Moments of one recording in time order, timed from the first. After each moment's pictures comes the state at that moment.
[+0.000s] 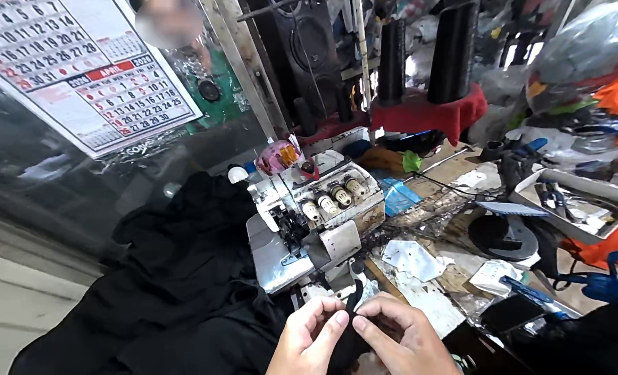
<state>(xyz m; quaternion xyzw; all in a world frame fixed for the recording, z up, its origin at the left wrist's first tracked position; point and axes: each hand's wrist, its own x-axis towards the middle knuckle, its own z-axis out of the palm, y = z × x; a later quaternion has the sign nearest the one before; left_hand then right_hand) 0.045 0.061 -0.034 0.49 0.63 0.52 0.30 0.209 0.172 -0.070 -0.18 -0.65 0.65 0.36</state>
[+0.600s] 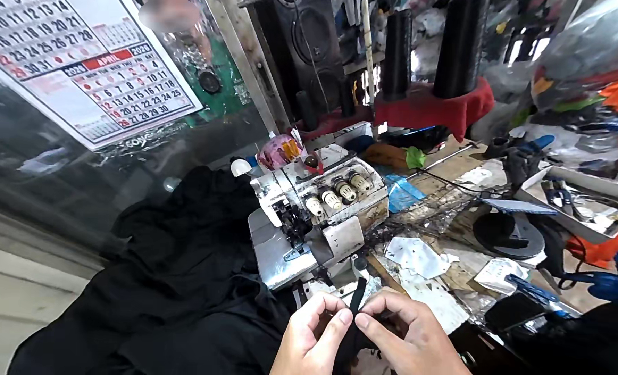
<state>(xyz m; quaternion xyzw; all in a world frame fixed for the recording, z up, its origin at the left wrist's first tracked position) 0.047 0.059 -0.034 0.50 0.63 0.53 0.28 0.207 0.174 -0.070 -0.20 -0.67 0.62 0.35</state>
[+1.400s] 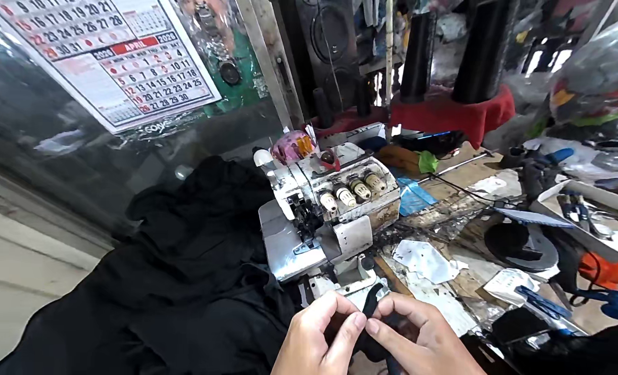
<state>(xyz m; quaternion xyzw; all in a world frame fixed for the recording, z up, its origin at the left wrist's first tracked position) 0.054 0.054 -0.025 0.55 0.66 0.47 0.19 0.218 0.183 -0.056 -0.16 -0.68 0.66 0.26</state>
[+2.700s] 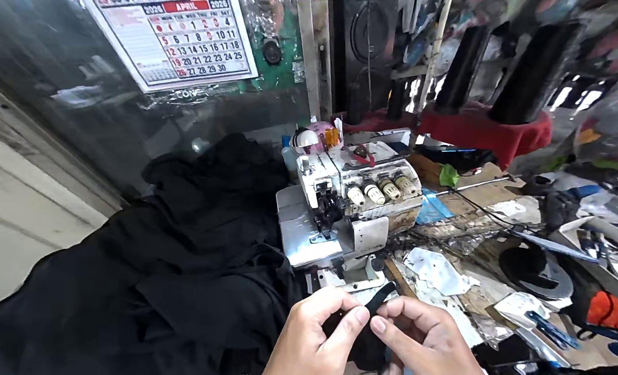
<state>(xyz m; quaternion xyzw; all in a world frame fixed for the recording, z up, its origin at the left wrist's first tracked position) 0.048 0.043 -0.032 0.53 0.65 0.52 0.16 0.214 0.167 -0.033 -0.17 -0.65 0.69 0.27</state>
